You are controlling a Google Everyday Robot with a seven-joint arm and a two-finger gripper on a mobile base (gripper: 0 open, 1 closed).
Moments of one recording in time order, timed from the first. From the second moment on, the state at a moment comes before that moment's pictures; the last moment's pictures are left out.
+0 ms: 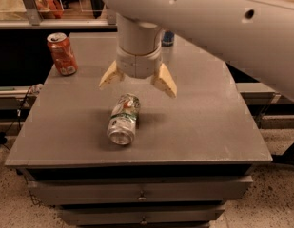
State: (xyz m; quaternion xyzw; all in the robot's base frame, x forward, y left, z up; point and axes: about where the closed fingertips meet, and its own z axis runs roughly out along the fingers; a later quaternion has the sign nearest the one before) arm 0.520 0.017 0.874 0.06 1.00 0.03 0.07
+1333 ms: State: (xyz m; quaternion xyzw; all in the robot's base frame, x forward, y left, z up) arm 0.507 0.057 0.852 -0.02 1.00 -0.01 0.06
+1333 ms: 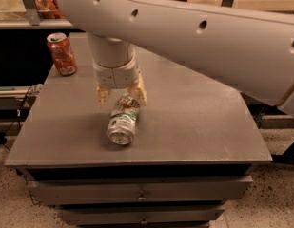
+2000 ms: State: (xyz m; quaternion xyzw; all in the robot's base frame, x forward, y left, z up) arm 0.503 0.045 0.846 0.00 1.00 -0.02 0.06
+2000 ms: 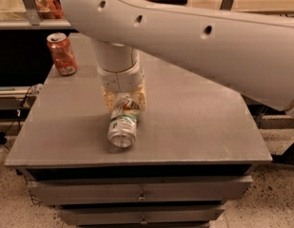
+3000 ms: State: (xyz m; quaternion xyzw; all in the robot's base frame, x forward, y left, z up) arm 0.527 -0.036 0.948 -0.09 0.96 0.02 0.27
